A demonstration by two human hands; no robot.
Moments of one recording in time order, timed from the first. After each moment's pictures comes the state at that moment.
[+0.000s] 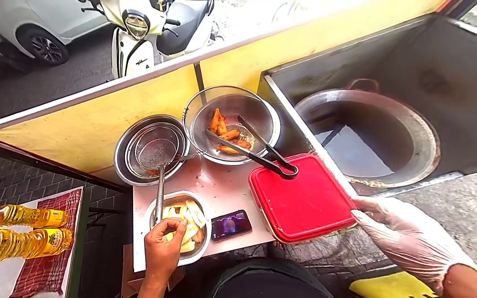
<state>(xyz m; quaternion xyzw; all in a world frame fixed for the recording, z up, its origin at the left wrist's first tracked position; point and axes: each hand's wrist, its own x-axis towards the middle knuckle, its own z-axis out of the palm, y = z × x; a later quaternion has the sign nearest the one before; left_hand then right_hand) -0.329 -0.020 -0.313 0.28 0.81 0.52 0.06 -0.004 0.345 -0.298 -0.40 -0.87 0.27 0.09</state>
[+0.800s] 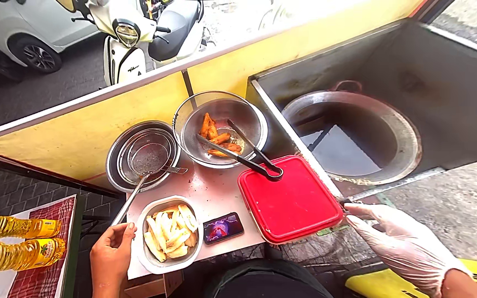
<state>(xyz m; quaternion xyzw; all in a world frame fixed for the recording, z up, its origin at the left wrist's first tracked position) -0.375 -0.068 -0.277 0.16 0.91 0.39 0.00 0.021 0.347 -0.299 -0.42 -0.85 0.30 0.08</state>
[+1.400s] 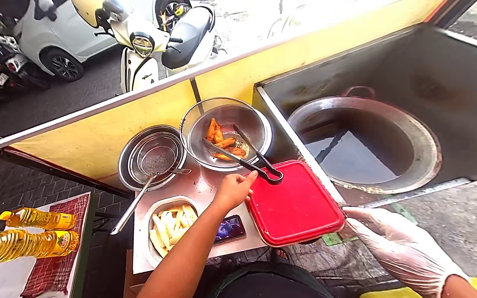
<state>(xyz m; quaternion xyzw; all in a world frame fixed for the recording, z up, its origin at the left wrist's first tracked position) -0.308 0.214 -0.291 0.25 0.78 0.38 0.44 0.022 0.355 -0.309 -0.39 -0.86 0.32 0.12</state>
